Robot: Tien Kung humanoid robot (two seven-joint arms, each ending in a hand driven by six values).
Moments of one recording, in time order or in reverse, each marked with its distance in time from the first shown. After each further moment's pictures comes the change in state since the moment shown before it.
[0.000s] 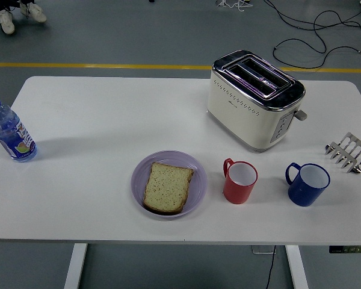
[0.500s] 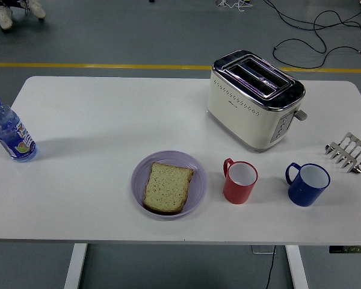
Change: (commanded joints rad) left arm -0.004 0.000 -0.002 0.000 -0.001 0.001 0.001; right arm 0.002 -0.002 0.011 0.006 0.016 0.003 -0.003
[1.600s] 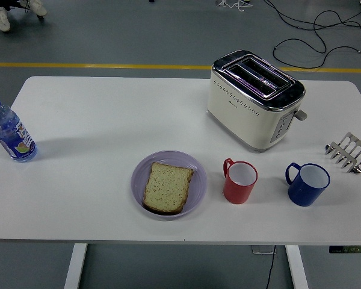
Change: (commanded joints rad) left arm 0.007 -0.005 -0.011 0.000 0.011 0.000 0.003; right arm -0.006 -0.009 0.044 0.018 0.103 0.077 -0.055
